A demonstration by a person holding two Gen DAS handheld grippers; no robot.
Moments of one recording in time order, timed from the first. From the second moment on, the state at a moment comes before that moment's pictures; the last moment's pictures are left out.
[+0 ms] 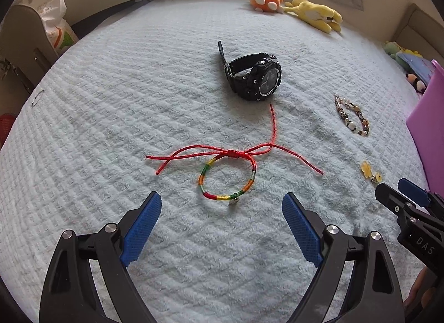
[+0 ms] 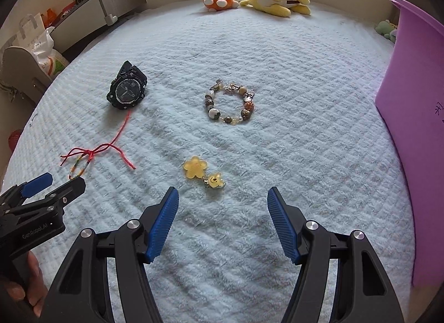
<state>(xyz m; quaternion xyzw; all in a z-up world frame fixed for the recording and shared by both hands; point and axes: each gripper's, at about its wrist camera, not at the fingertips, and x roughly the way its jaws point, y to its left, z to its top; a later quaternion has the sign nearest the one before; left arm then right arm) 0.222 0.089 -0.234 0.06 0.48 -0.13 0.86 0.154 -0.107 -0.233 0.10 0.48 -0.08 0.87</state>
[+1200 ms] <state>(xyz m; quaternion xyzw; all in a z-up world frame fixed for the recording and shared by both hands) 0.241 0.070 -0.253 0.05 0.47 -0.14 0.87 0.173 -0.077 -0.252 0.03 0.47 -0.06 0.88</state>
